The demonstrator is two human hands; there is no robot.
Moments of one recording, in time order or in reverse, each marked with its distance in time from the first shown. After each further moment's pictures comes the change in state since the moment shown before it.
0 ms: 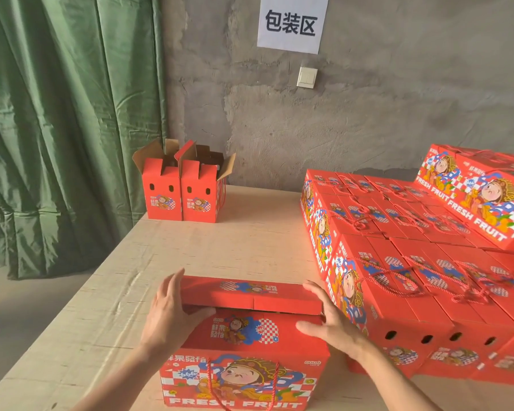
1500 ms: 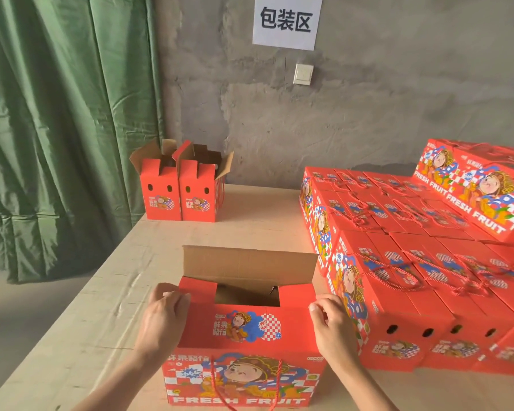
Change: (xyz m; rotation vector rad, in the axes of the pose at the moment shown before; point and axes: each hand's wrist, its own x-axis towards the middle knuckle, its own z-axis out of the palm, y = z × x) left_hand 0.001 -0.012 -0.001 -0.010 0.127 0.053; right_hand -0.005 0.016 0.039 -0.296 0.718 -0.156
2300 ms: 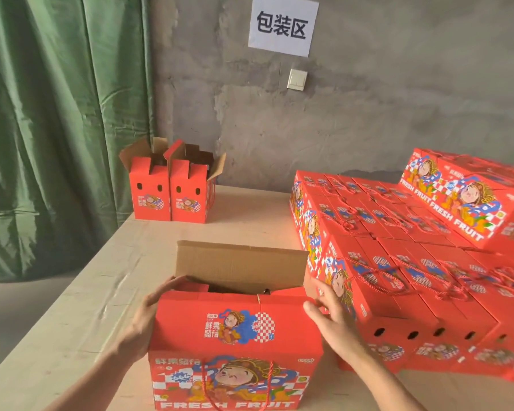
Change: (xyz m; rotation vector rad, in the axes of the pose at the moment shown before) left_hand 0.019 -0.028 0.001 -0.851 -0.333 -0.218; right_hand 0.019 -0.015 -0.039 0.102 -0.321 0.145
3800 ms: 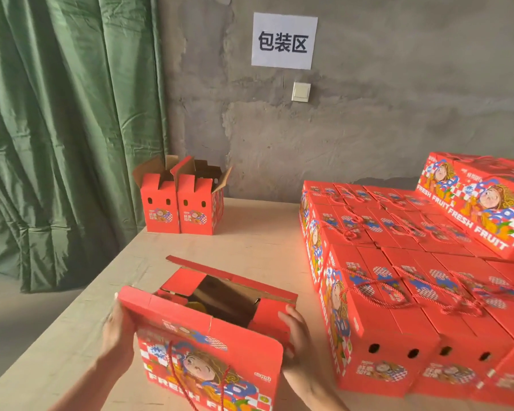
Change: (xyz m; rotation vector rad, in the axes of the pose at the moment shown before) left_hand 0.002 -0.005 0.013 -0.051 0.669 -0.128; right_hand -0.023 0.013 0.030 0.186 -0.114 -0.146
